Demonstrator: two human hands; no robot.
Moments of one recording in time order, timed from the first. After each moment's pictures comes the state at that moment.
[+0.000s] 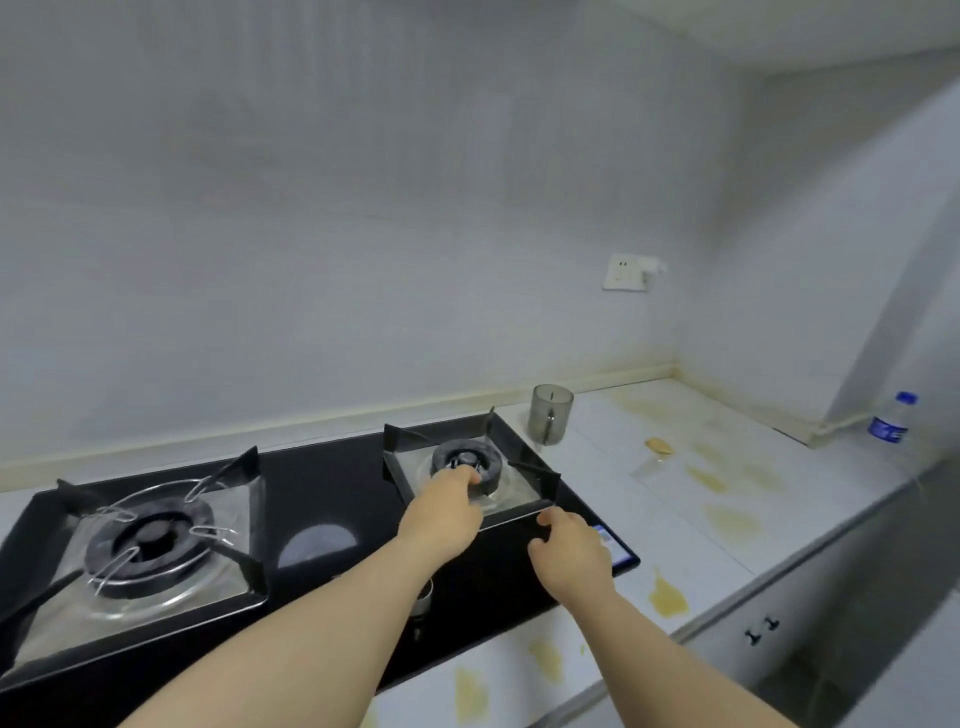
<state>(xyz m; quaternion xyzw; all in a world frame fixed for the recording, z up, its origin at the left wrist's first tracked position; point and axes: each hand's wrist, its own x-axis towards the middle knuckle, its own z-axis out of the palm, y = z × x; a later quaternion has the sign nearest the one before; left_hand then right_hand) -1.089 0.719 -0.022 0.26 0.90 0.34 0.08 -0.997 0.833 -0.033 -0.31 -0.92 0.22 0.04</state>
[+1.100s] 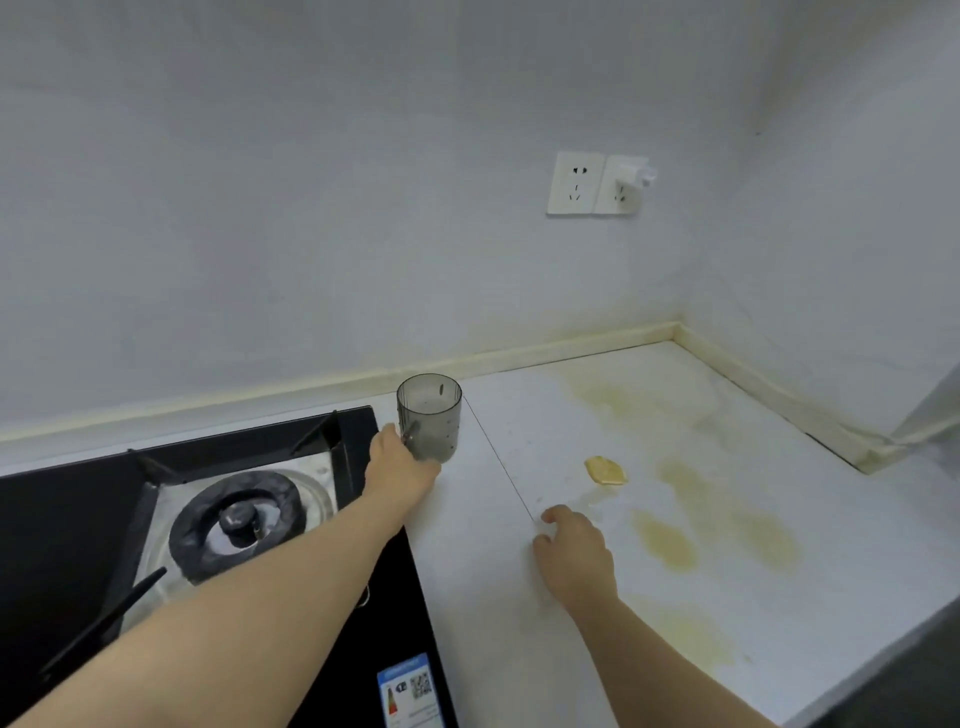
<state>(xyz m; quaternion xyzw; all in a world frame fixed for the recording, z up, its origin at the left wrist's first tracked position) -1.236 1.051 -0.080 0.01 0.87 0.47 0.12 -1.111 1.190 -0.105 -0.31 -0.91 0.27 -0.03</state>
